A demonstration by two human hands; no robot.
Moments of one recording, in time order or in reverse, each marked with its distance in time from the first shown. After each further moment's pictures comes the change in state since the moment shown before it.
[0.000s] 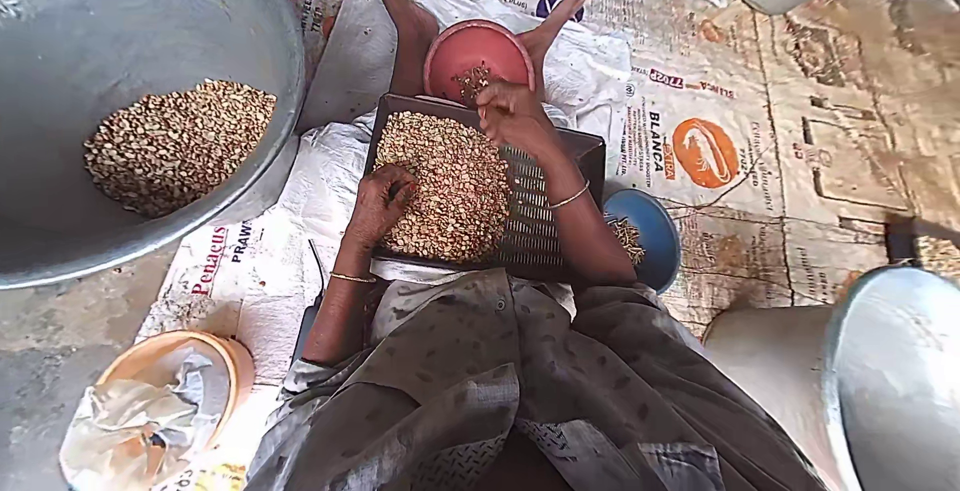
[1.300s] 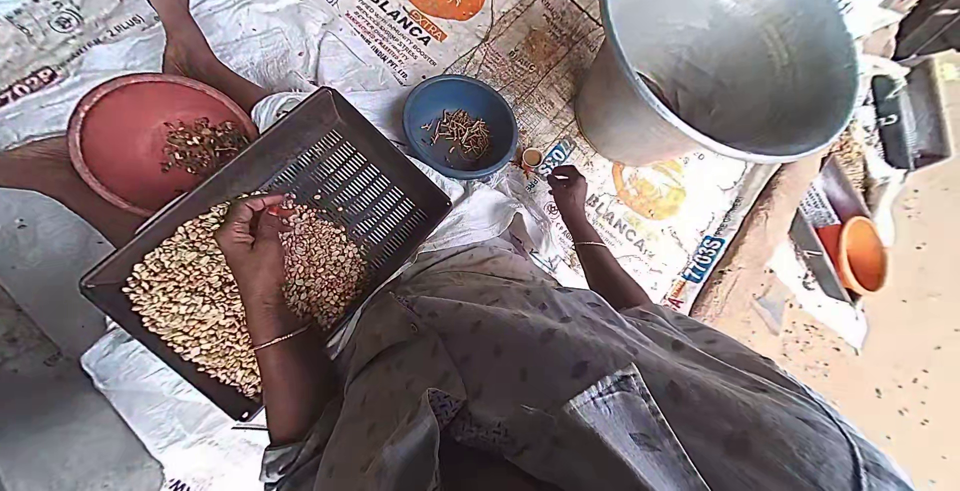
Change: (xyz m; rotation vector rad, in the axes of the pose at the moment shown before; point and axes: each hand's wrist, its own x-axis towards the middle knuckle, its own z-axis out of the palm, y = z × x) left_hand 0.095 0.056 0.107 -0.395 -0.374 0.074; right_hand -0.466 0.231 0.036 0.148 1.180 1.030
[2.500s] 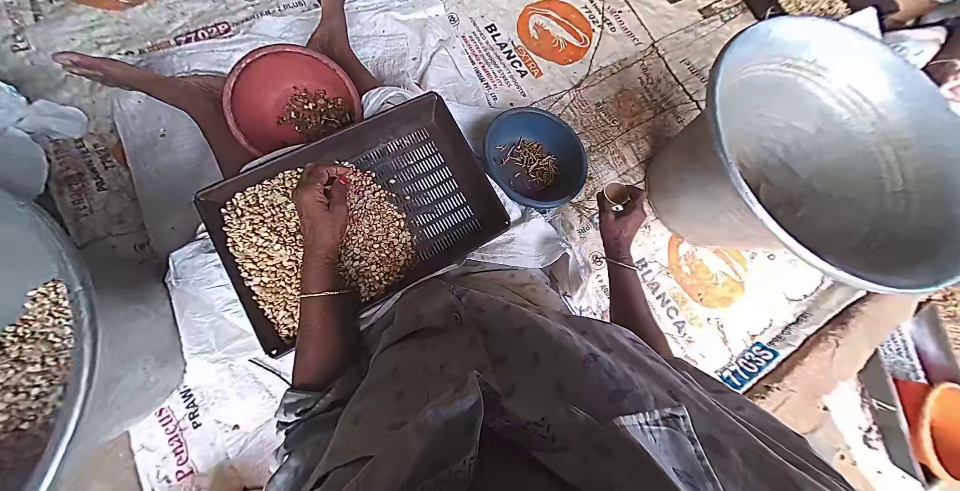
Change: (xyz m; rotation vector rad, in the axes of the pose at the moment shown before) left_hand -0.021 0.024 -0.007 0.387 0.147 -0.015; right_hand 0.010 -0.061 0.013 -0.010 0.172 -0.337
